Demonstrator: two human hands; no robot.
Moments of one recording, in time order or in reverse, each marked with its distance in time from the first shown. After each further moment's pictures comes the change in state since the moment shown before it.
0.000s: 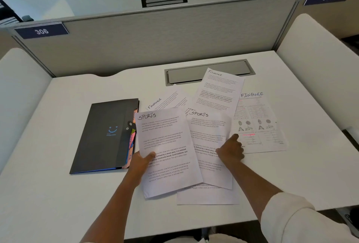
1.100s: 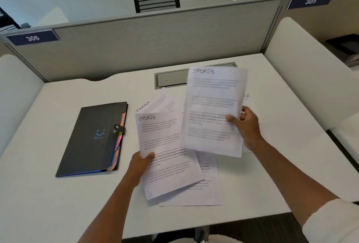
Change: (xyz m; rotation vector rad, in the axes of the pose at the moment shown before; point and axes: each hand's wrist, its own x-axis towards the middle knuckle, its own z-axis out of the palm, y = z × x) left_hand -0.019 0.009 0.052 0.064 -0.067 0.064; right_hand 0.055 0.031 -0.131 1.031 -0.188 -0.379
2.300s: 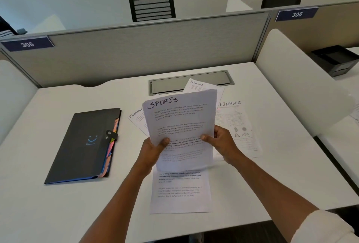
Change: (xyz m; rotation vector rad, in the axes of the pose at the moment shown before) left_hand -0.022 0.084 0.066 -0.152 -0.212 0.311; right_hand -0.030 0.005 0.023 -0.089 -0.356 0.035
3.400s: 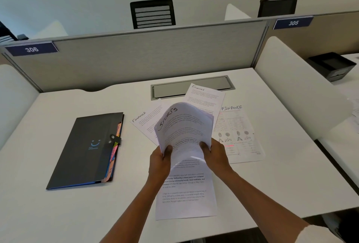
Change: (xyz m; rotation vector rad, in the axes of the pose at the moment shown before) left_hand -0.015 -0.020 0.019 0.274 0.220 0.061; right_hand -0.034 0.000 0.054 -0.395 0.195 -0.165
